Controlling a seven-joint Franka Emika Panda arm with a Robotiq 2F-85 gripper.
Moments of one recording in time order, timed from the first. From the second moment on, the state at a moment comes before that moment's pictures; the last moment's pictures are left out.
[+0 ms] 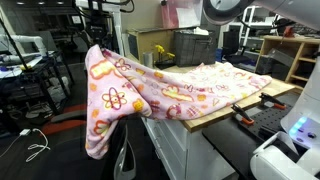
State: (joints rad) arm 0.73 1.11 0.15 -0.36 0.13 1.48 0.71
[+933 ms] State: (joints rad) arm 0.81 1.06 0.15 -0.37 0.12 1.80 0.67
